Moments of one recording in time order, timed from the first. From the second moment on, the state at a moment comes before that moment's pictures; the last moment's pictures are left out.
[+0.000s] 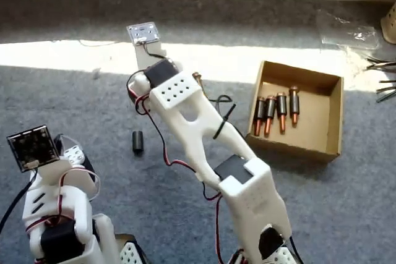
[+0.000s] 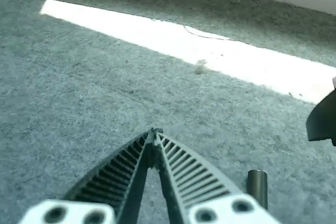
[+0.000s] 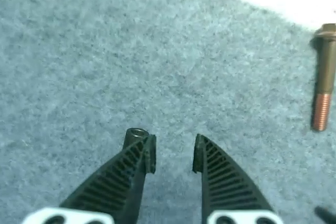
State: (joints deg) left arm -25.0 -104.1 72.9 68.6 7.3; right arm -43.6 32.9 -37.1 81.2 -17.2
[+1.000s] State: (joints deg) left arm -30.9 -104.1 74.1 68.6 7.3; right arm -50.6 54.3 -63.7 90.2 -44.2
